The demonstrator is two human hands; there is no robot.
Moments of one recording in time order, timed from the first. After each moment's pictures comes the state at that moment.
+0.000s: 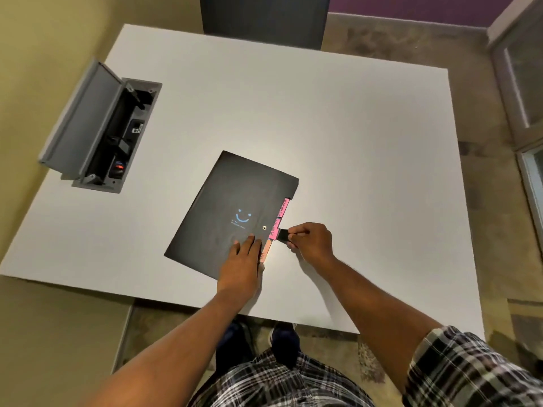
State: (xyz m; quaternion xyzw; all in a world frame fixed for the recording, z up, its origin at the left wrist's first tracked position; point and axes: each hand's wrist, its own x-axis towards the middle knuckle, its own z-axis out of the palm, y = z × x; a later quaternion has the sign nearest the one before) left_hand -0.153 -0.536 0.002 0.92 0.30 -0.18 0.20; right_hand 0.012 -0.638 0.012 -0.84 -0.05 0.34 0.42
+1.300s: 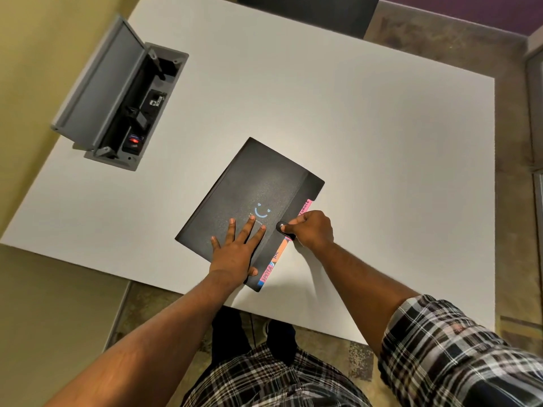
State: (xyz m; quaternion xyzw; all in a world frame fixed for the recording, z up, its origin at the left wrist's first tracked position) left_hand -0.169 -0.470 -0.025 0.90 0.27 -0.29 0.19; right_hand 0.018 -0.566 -0.029 -0.89 -0.12 0.37 0.25
